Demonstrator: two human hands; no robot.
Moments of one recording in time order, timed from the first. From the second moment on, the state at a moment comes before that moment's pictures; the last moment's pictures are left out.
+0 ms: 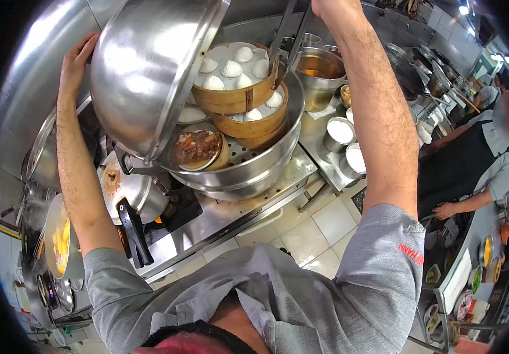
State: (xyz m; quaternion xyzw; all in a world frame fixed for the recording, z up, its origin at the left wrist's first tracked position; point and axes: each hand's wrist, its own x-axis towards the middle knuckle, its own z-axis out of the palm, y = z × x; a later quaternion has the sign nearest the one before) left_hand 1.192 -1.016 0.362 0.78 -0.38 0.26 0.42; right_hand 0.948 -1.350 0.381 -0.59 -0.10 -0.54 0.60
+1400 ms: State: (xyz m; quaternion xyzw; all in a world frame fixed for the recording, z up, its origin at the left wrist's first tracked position) left_hand 1.156 -1.101 0.355 0.82 -0.43 0.22 0.31; right_hand 0.899 -1.368 0.361 -0.58 -0.06 -0.55 0.59
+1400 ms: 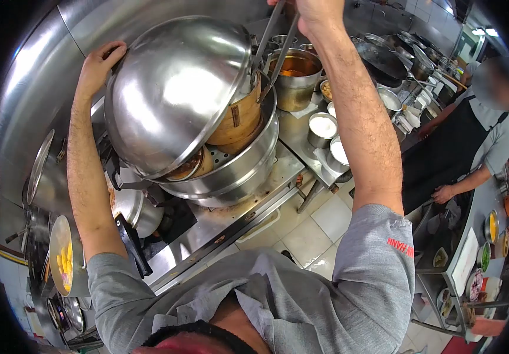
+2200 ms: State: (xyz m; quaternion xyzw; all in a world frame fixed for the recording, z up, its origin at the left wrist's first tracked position) left_hand 1.128 -1.176 0.324 0.81 -0.54 0.16 0.17; right_hand 0.804 -1.433 0.266 -0.41 -0.02 -0.68 0.61
